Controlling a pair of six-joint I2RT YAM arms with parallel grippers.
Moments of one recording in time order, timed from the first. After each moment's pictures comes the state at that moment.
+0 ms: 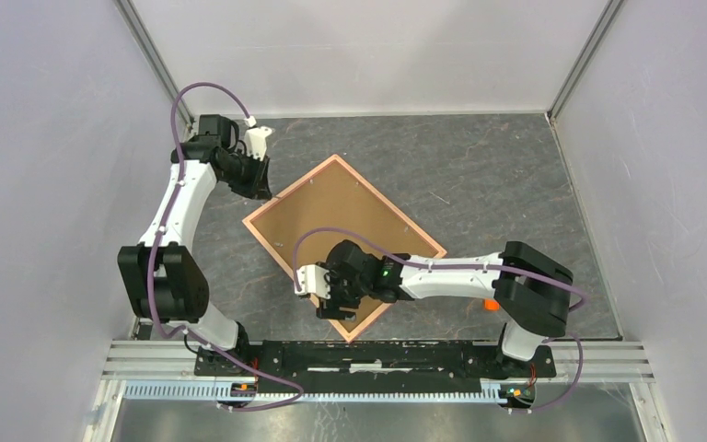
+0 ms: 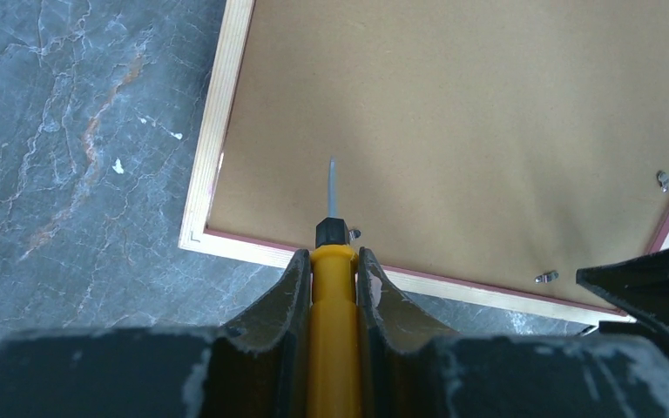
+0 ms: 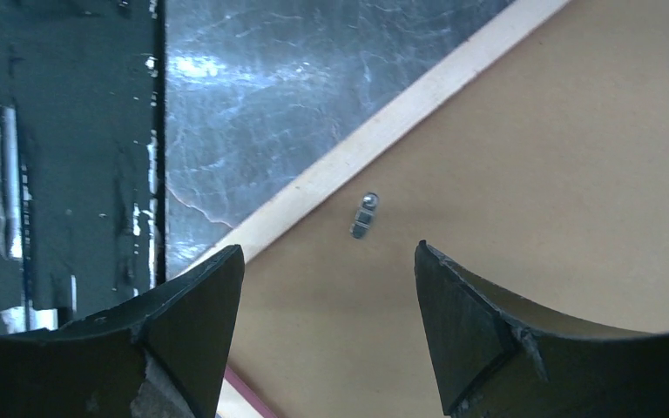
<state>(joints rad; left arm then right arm) 0.00 1.58 1.43 -0.94 0.43 0.40 1.18 1.70 1.02 -0.15 -0.22 -0.41</state>
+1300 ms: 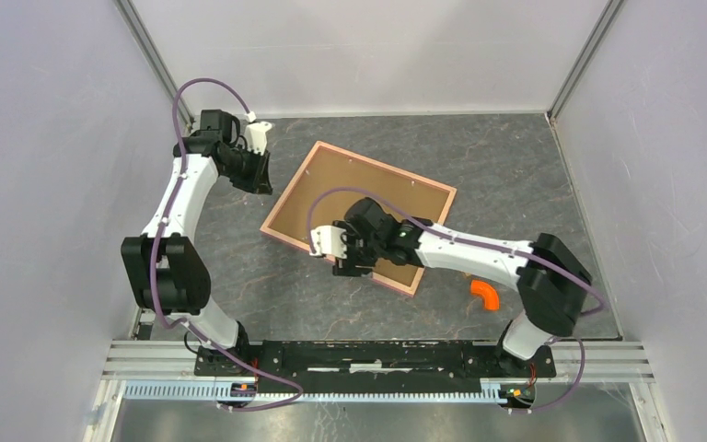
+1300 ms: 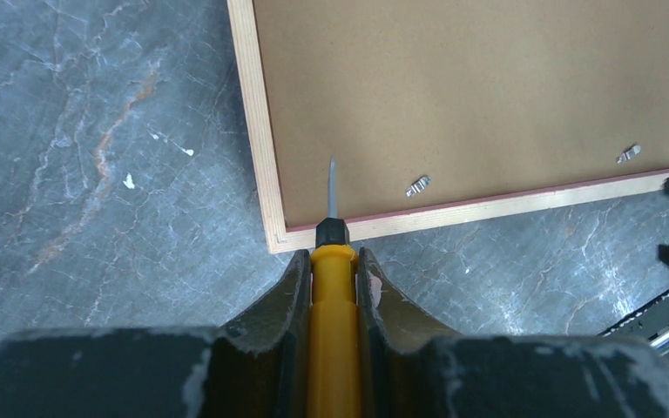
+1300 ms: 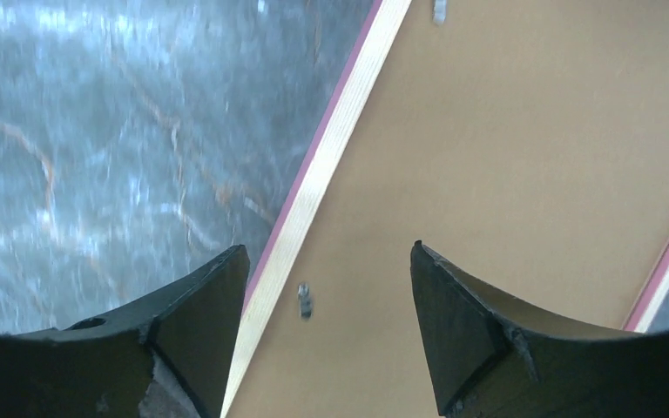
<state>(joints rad) 0.00 1.63 1.47 -0.93 0.43 0.37 0.99 1.59 1.09 -0.35 -0.14 -0.65</state>
